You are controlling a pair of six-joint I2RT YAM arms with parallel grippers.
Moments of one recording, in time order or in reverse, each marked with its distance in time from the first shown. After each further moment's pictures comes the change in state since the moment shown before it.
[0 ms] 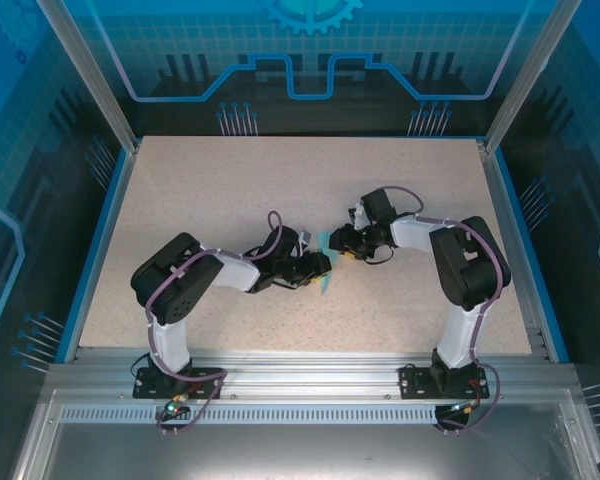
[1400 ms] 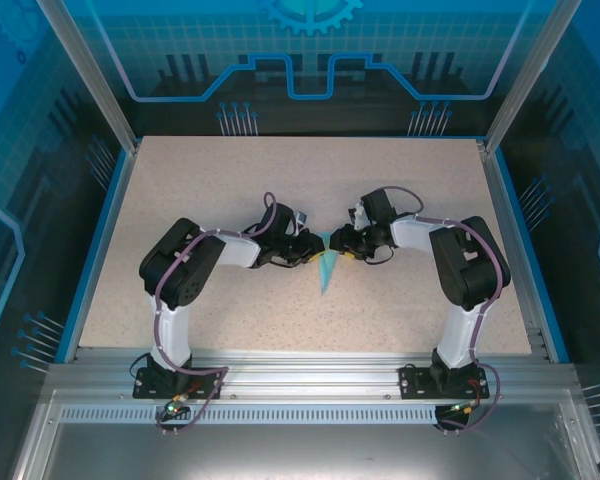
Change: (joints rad) left arm 0.122 0.122 0.204 -0.136 0.105 0.055; right arm 0.000 0.001 0.000 -0.002 0.000 -0.007
